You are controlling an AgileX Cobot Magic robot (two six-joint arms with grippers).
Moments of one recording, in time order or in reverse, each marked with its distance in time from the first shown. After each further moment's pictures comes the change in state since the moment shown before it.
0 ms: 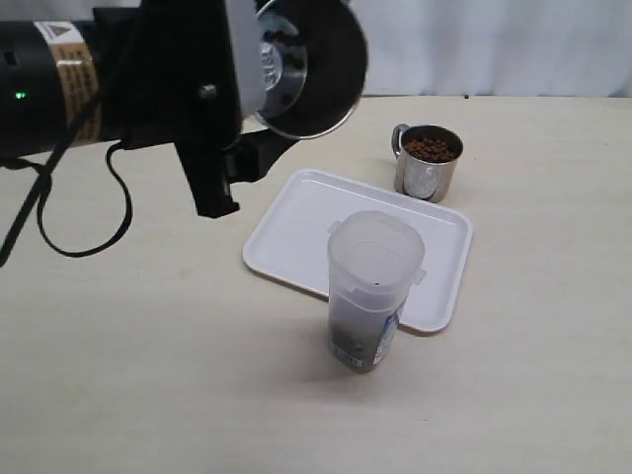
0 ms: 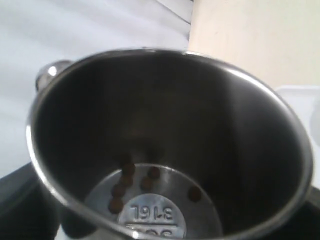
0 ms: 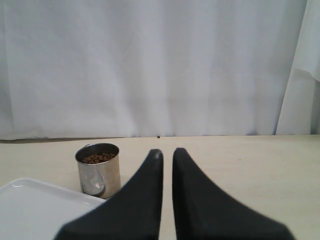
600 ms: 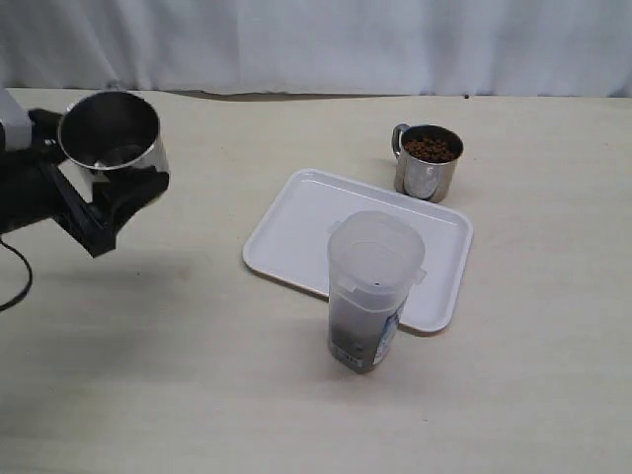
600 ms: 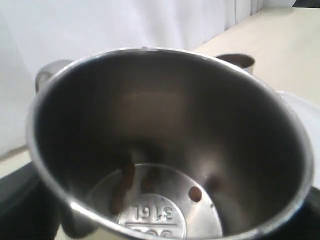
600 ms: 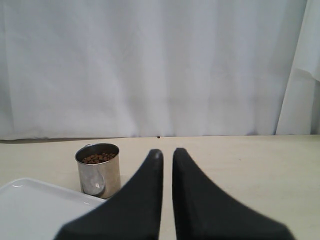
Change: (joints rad) left arm 0.788 0.376 0.368 -0.214 -0.941 -0.149; right arm 0.000 0.000 0.000 0.000 0.000 0.000
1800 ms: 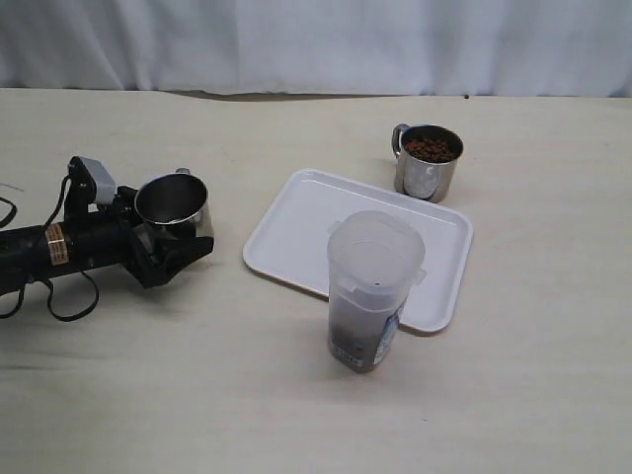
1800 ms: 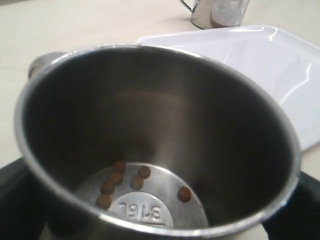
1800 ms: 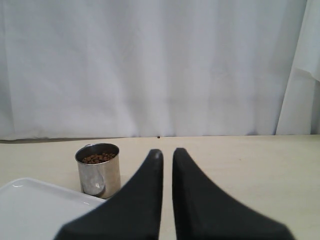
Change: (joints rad) left arm 0.001 0.648 -0.333 0.125 -0.138 -0.039; right arm 0.000 0.000 0.000 0.000 0.000 0.000
